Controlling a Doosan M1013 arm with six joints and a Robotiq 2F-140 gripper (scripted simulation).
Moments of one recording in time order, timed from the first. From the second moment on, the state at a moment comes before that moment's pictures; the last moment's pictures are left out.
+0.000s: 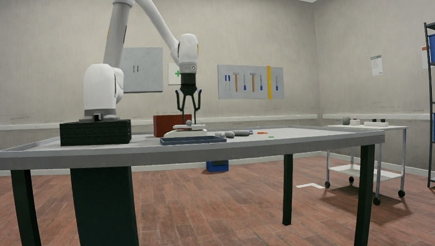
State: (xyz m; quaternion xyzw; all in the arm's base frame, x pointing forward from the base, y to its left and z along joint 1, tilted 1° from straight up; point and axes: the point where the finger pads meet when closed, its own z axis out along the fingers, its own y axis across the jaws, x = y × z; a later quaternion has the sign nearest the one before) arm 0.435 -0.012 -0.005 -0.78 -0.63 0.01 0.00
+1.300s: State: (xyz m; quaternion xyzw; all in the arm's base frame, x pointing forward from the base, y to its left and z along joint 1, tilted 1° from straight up) arm 0.440 -0.013 0.084 -0.78 -0.62 0.00 0.00
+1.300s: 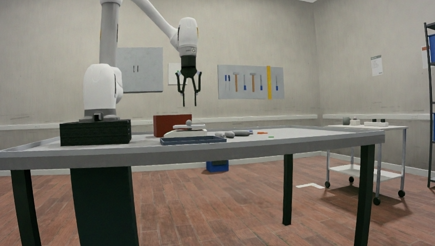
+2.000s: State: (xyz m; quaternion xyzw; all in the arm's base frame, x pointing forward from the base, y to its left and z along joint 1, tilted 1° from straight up) arm 0.414 -0.004 0.121 -0.65 -0.76 0.01 0.00
